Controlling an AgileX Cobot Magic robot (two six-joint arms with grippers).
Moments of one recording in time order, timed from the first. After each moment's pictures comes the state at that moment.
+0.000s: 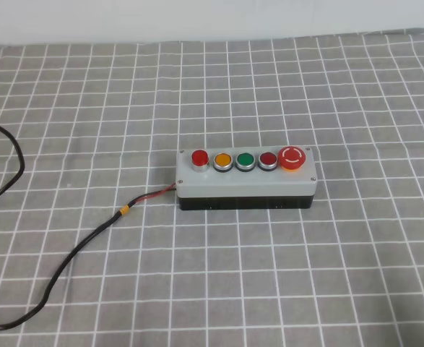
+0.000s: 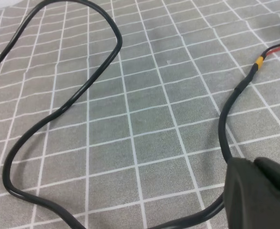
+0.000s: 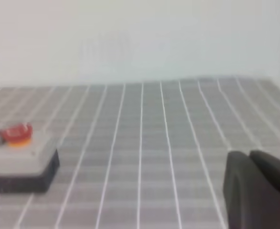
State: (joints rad) left arm -0.14 -0.01 0.03 0.12 0.39 0.12; right arm 0.08 0.03 -0.07 -0.16 0.19 0.22
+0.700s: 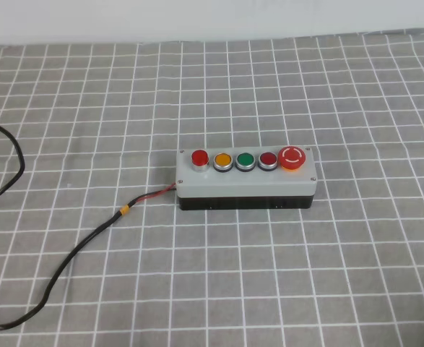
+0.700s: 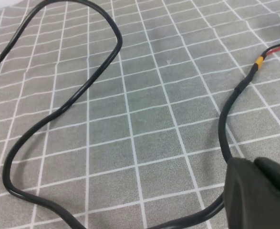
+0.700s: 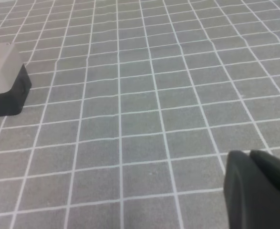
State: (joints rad) left arm -0.14 -0.01 0.03 0.12 0.39 0.12; right arm 0.02 -0.01 0.03 -0.07 0.36 0.22
